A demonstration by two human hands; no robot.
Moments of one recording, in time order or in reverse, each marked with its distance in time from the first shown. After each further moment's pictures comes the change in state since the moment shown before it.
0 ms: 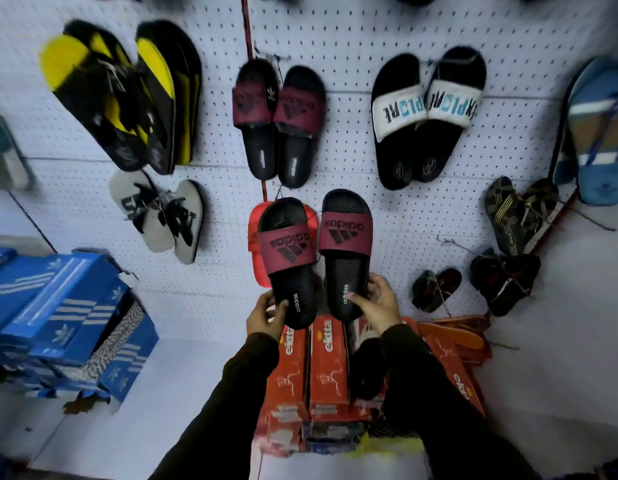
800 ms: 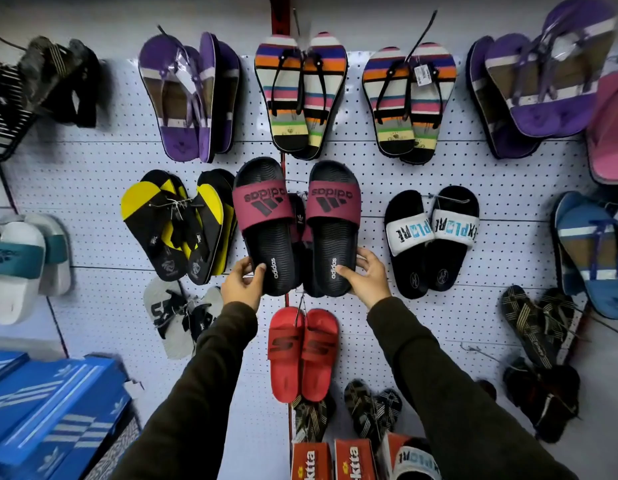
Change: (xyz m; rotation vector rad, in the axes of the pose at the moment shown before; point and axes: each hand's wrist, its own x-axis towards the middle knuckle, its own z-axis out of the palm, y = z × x) left_hand 0.117 0.231 -0.085 -0.161 0.186 0.410; right_hand 0.054 -0.234 0.083 0.135 -0.042 -0.423
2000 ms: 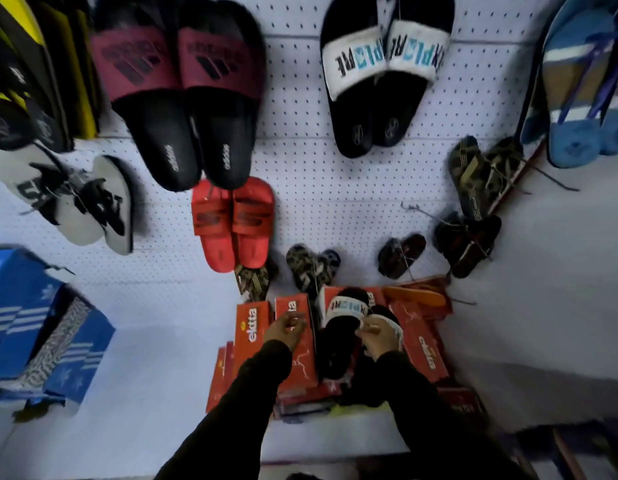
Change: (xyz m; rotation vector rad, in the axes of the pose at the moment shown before) left_hand -0.255 -0.235 0.111 0.375 -0.646 -0.677; right_hand -0.187 0.274 -0.196 -0.380 0.184 0.870
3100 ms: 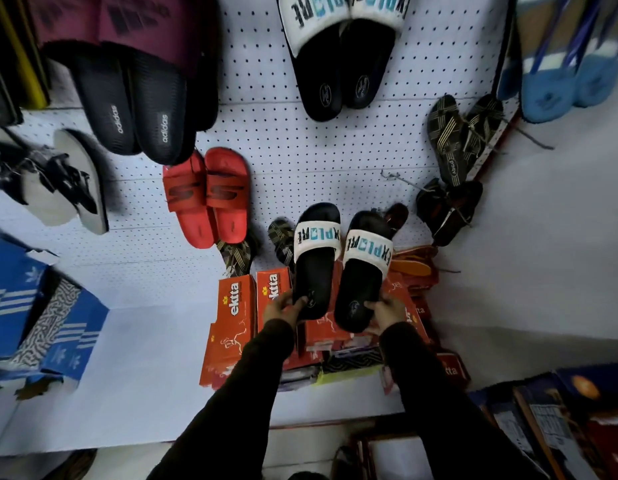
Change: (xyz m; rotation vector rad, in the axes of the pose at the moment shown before) left_hand -0.013 -0.001 0.063 -0.294 0.115 -0.117; right_hand 0.006 0.018 -0.057 0.446 0.034 0.142
